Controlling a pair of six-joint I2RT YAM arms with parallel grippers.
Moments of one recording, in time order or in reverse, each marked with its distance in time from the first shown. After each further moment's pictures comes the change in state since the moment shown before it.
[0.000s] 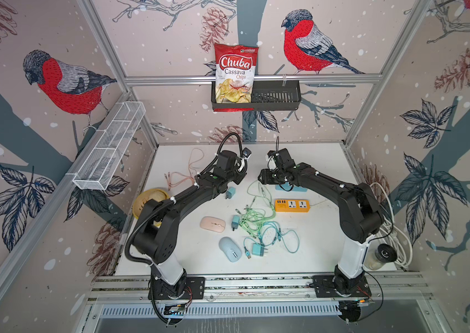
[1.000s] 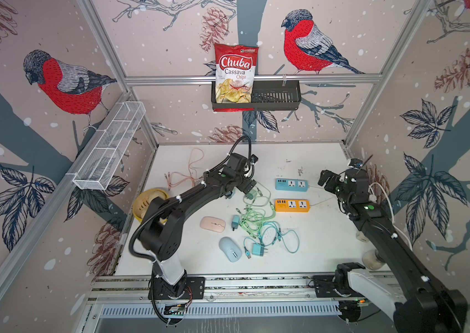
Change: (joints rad) left arm -0.059 -0.123 0.007 -0.170 -0.096 -0.104; right arm -0.417 -0.911 -0.664 0.213 0.360 0.026
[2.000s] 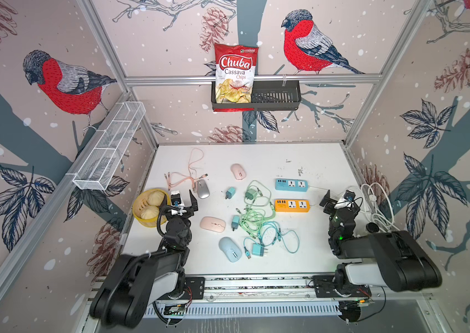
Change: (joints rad) left arm 0.387 -0.306 -1.221 1.592 -0.350 -0.108; right arm -0.001 0.506 -0.662 1.457 0.286 -0.329
